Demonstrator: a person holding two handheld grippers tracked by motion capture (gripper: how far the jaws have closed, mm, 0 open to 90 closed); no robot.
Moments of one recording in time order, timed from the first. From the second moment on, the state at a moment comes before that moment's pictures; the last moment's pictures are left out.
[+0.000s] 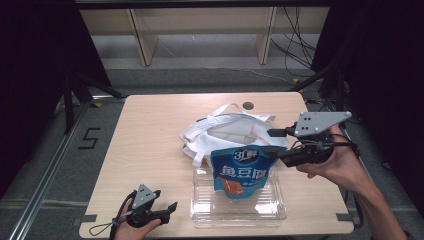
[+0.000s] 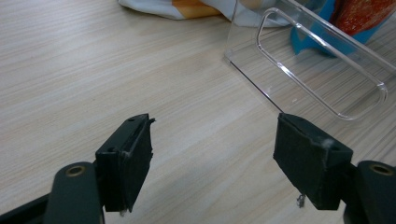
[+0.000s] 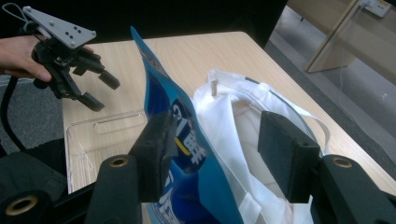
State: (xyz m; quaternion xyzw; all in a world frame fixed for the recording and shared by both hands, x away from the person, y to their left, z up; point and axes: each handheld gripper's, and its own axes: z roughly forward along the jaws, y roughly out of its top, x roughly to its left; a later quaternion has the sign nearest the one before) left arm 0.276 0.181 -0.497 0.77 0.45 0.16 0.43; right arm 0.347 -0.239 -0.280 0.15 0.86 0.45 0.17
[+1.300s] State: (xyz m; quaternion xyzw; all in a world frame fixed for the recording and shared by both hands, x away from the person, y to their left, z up) left arm 0.276 0.181 -0.496 0.77 0.45 0.17 0.42; right arm 0.319 -0.290 -0.314 0.21 0.83 0.47 0.19
